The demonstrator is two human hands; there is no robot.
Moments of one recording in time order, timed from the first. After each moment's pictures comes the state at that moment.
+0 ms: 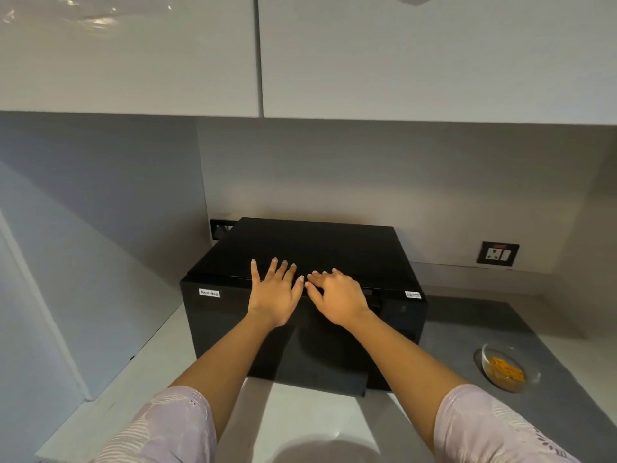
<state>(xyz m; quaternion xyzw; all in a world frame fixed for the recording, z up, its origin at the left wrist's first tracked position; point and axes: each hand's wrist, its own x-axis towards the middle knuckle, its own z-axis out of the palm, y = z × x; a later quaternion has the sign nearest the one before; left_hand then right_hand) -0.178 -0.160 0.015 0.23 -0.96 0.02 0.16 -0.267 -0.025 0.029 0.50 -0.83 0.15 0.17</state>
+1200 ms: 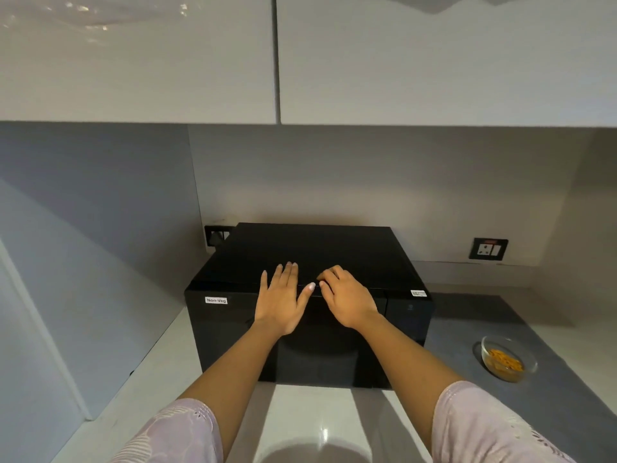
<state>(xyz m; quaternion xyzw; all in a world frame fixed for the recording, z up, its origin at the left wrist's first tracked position) -0.172 -0.168 0.009 0.19 -0.96 -0.05 0.20 -0.271 -0.028 0.021 0.47 -0.84 0.22 0.15</state>
